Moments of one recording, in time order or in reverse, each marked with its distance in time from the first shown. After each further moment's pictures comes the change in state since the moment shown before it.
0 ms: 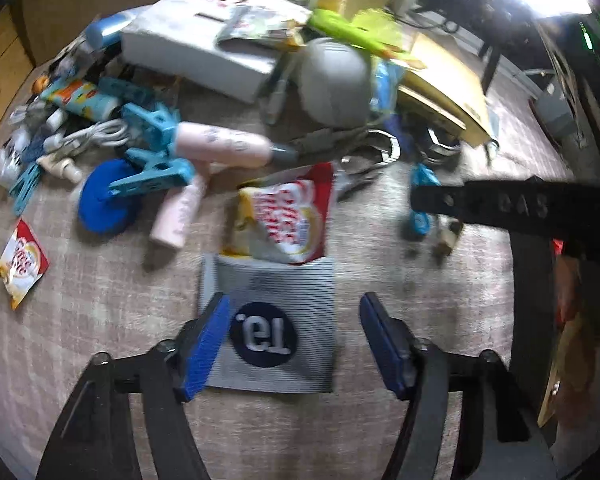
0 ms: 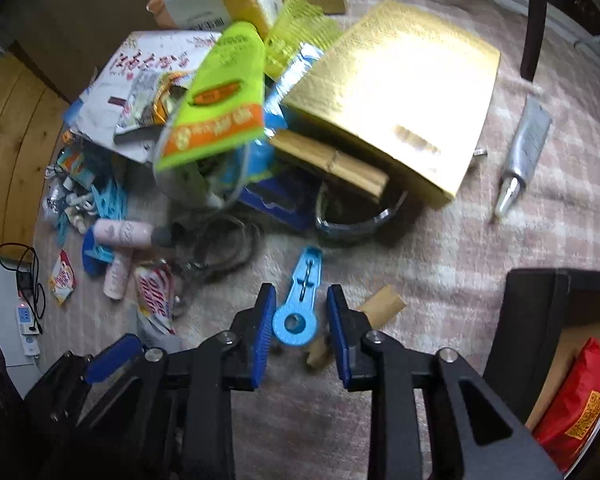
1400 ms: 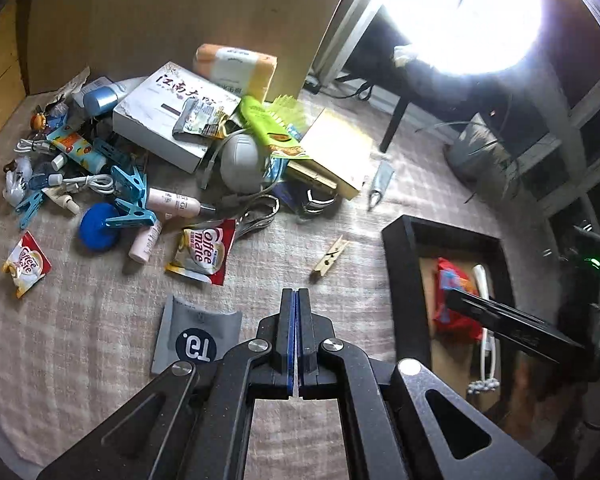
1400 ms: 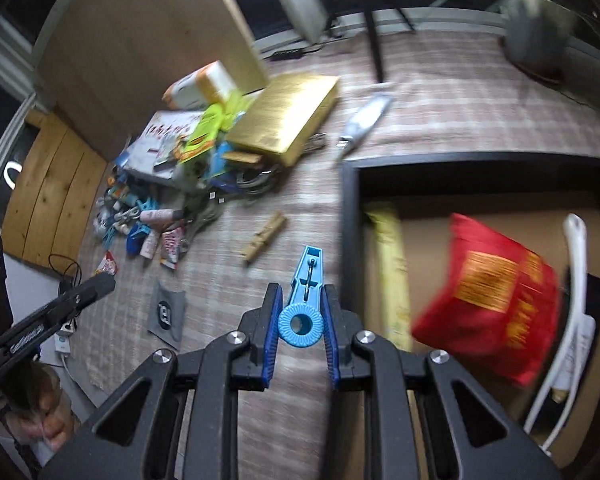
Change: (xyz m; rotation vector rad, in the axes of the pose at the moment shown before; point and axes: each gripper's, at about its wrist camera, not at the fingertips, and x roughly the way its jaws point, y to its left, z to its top) left arm -0.099 -0.026 -0.012 -0.005 -0.156 -0.220; right arm -0.123 -0.098 -0.107 0.120 -0.255 0.094
